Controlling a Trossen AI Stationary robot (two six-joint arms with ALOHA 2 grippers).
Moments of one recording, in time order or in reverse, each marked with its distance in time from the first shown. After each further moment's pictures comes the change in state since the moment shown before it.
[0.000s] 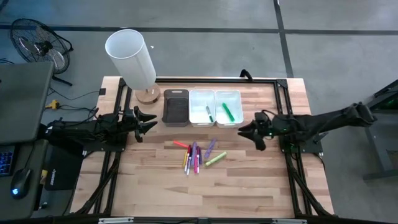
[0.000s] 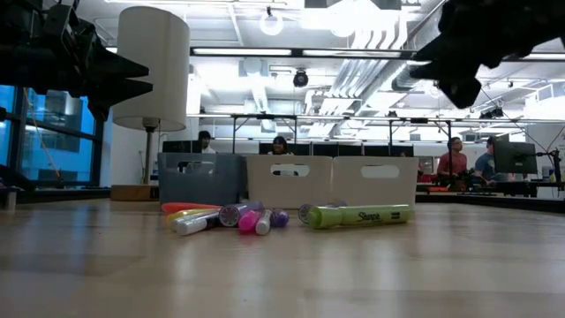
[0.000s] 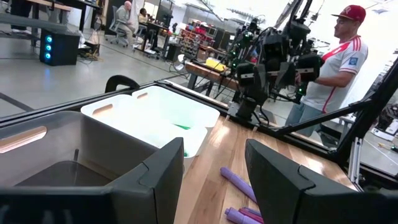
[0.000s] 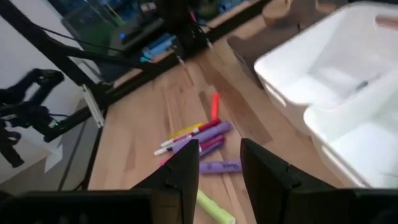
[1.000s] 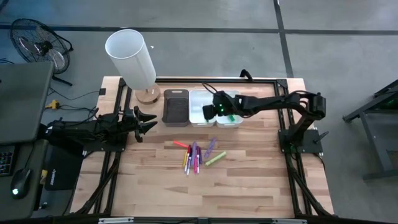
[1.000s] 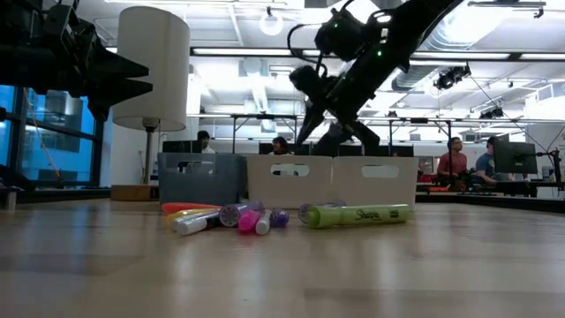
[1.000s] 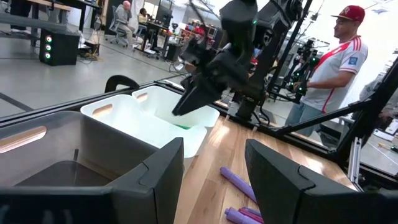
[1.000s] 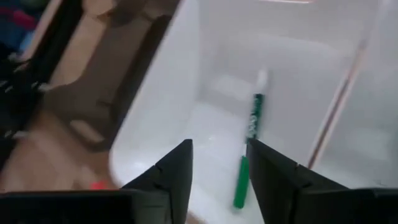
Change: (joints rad) left arm 0.000 0.000 0.000 0.000 0.001 0.000; right arm -0.370 0.990 0.659 -0.119 -0.030 0.314
